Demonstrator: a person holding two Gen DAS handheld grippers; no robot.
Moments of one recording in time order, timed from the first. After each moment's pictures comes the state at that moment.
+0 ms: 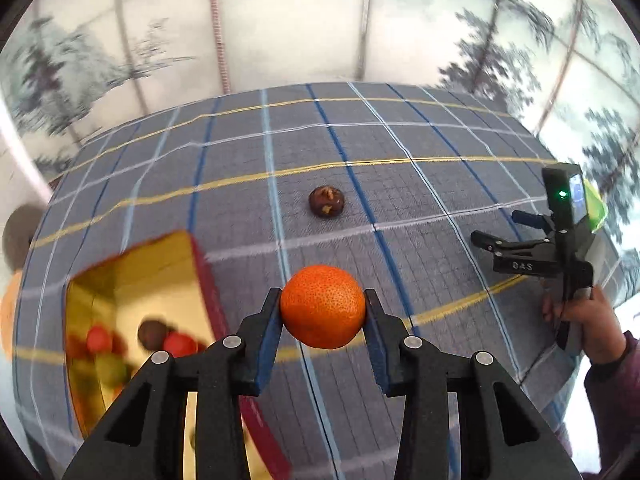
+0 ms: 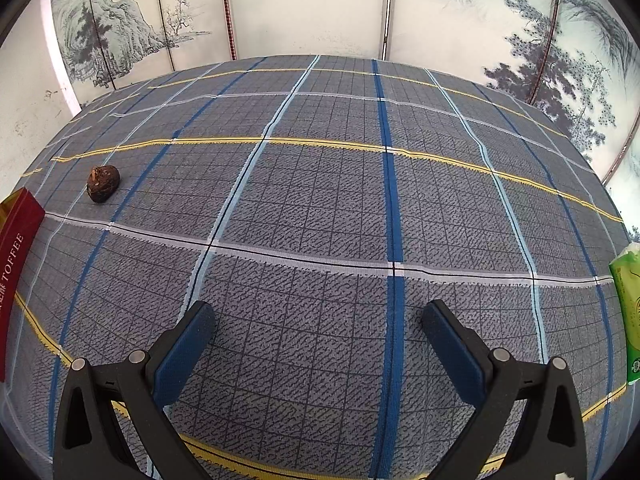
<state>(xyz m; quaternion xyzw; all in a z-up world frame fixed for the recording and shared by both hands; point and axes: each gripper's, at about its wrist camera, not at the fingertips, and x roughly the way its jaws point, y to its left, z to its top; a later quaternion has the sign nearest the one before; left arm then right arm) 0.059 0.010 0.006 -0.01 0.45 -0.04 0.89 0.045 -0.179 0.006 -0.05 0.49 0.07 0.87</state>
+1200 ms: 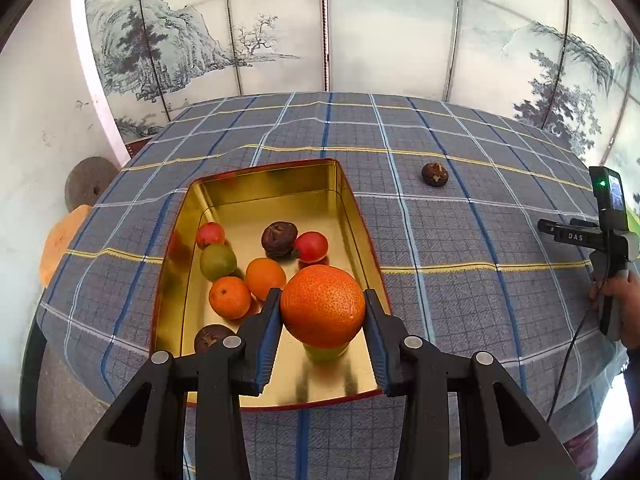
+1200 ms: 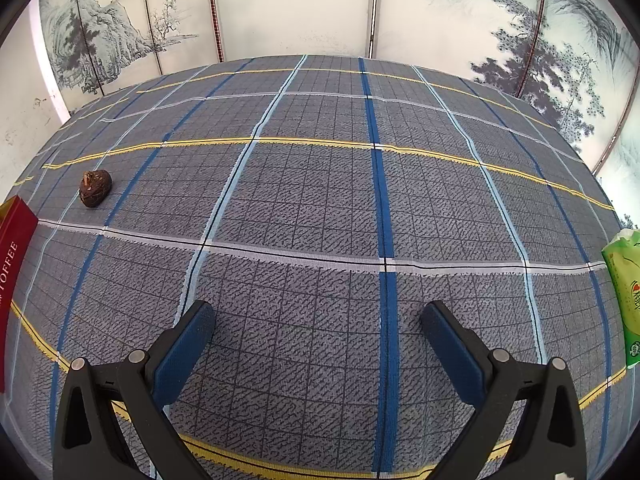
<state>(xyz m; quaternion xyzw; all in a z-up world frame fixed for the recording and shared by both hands) -0.044 0.076 -0.011 -0.04 0.41 0.10 0.90 0.041 -0.179 0.007 -0.04 0.49 0.05 0.87</state>
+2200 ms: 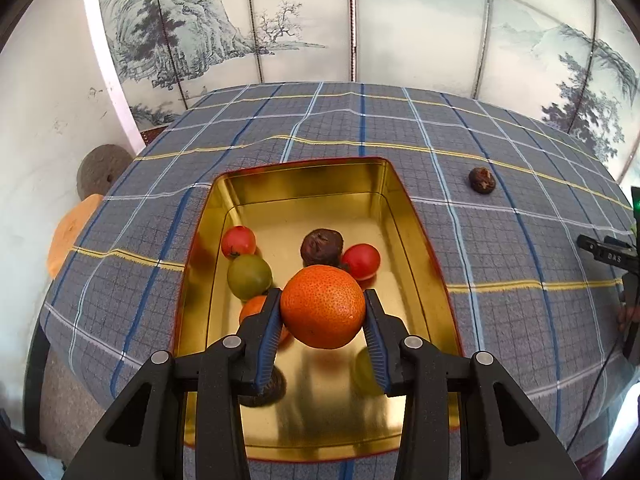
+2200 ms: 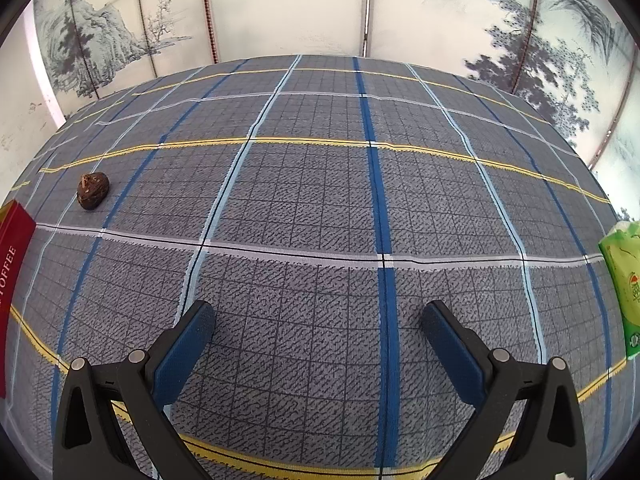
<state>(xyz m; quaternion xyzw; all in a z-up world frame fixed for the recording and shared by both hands) -0.014 0.117 -0.028 -0.05 0.43 0.14 0.89 0.037 -0.178 0.007 -0.04 0.49 0.03 0.87</state>
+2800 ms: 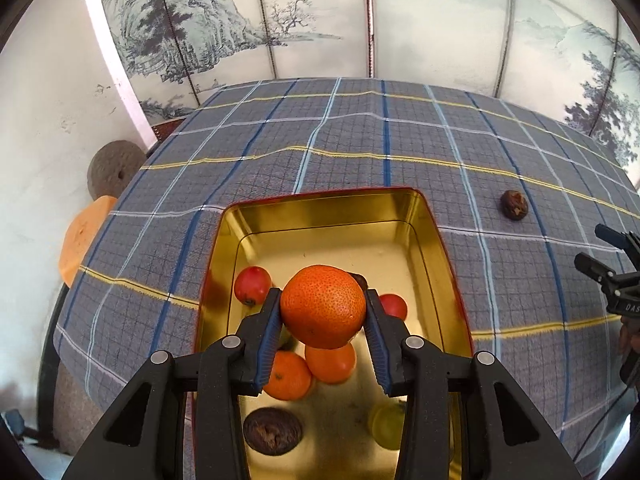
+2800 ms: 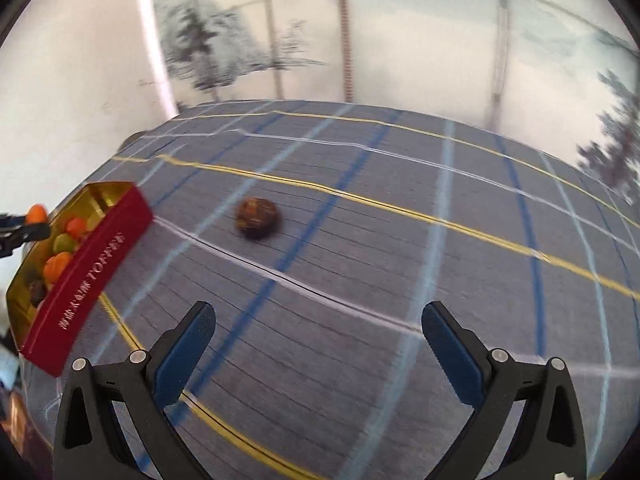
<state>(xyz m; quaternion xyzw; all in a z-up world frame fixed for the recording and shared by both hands) 0.034 0.136 -0.019 -0.04 0.45 0.17 0.87 0.033 -0.076 0.034 -0.07 0.42 0.26 0.87</state>
